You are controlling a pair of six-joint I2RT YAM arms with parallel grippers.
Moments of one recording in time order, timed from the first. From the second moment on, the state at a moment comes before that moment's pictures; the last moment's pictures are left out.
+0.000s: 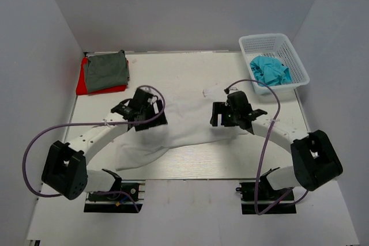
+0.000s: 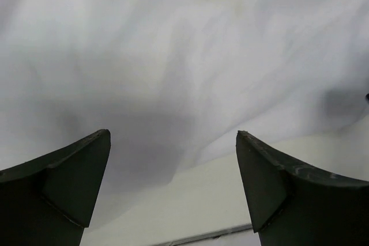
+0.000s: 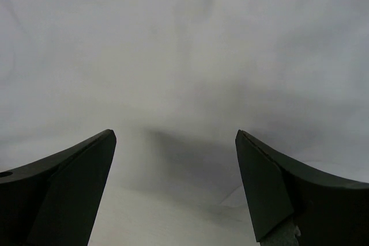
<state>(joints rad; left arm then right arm) -0.51 1.31 0.84 -0.54 -0.01 -0.67 0.51 1.39 0.71 -0.17 -0.05 0.38</state>
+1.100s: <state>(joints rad) -0.32 1.99 1.38 -0.58 -0.28 -0.68 0.28 2.03 1.43 -0.23 0.23 0.33</state>
